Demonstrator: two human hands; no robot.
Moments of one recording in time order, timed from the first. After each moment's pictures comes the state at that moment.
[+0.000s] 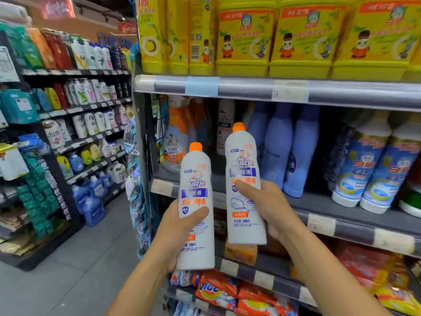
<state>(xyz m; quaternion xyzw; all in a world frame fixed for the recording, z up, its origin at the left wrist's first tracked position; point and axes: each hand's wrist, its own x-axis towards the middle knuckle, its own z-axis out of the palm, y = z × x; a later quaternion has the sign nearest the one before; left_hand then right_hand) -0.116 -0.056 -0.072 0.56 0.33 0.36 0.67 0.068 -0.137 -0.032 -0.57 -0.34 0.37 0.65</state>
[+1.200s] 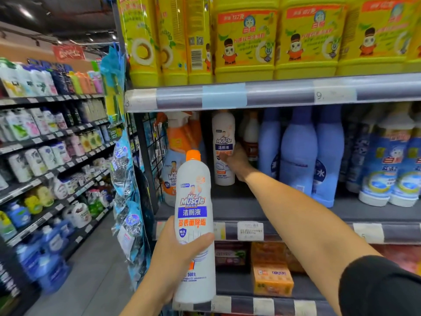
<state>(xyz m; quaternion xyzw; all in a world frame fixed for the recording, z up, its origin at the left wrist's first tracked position) -0.136 0.080 -0.079 0.68 0.27 0.30 0.61 0.155 0.130 -0.027 -0.66 -0.33 0.09 0.67</state>
